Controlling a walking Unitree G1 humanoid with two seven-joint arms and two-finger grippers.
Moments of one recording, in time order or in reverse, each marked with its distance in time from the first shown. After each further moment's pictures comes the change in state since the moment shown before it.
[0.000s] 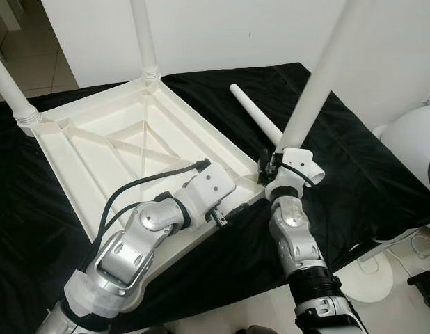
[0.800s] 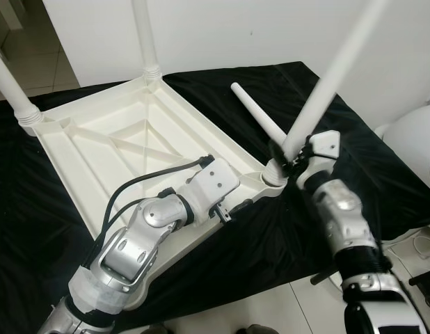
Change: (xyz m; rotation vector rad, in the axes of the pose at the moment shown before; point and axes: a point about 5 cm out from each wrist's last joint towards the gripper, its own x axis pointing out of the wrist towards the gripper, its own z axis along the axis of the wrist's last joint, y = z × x) left arm 0.004 0.003 0.006 0.014 -0.019 0.005; right arm 0.034 -0.043 0.031 -0.081 -0.069 0.536
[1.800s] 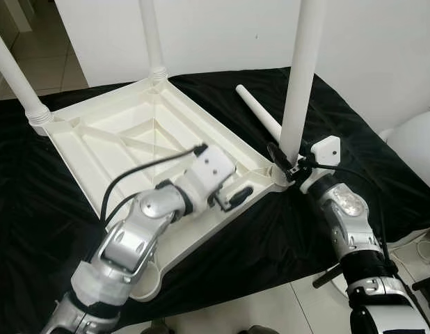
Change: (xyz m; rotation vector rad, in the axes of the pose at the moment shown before) left arm -0.001 0.022 0.026 -0.091 -0.187 0.059; right arm -0.017 0.015 0.000 -0.081 -0.069 0.152
